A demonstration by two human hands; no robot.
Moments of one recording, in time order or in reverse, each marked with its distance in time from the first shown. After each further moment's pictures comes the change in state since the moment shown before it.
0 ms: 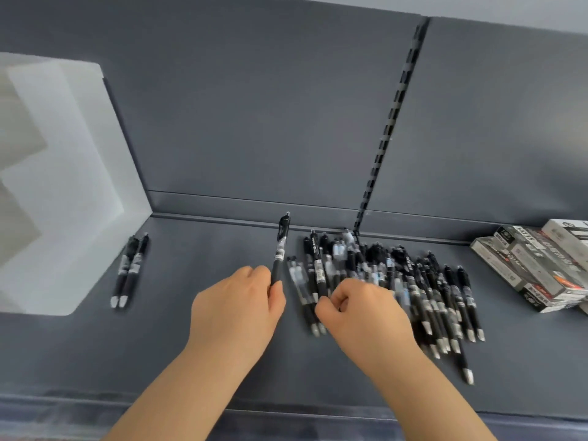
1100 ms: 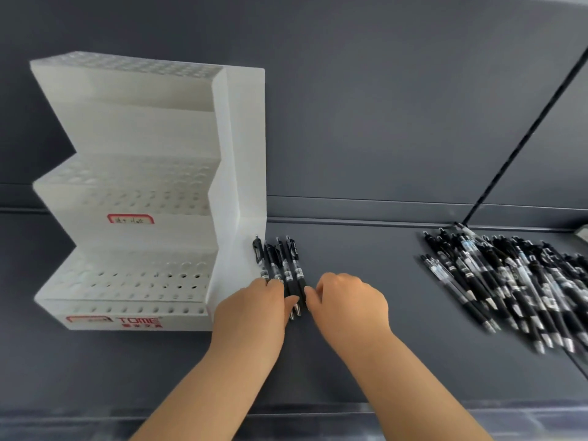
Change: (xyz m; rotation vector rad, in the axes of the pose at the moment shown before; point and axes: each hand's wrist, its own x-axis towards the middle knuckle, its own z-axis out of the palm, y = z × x) left_hand 0.012 -0.238 -0.007 0.047 -0.215 0.138; right_hand 0.031 -0.220 0.153 -0.339 -0.075 0.010
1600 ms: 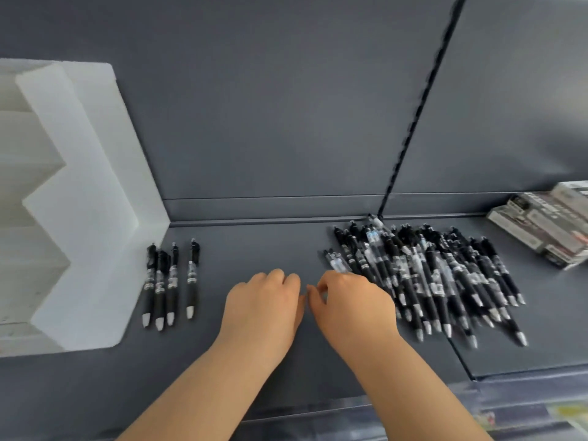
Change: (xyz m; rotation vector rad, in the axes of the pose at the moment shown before) left_hand 0.031 0.161 0.016 0.000 0.150 0.264; right_hand -0.021 0.160 -0.029 0.068 0.113 0.025
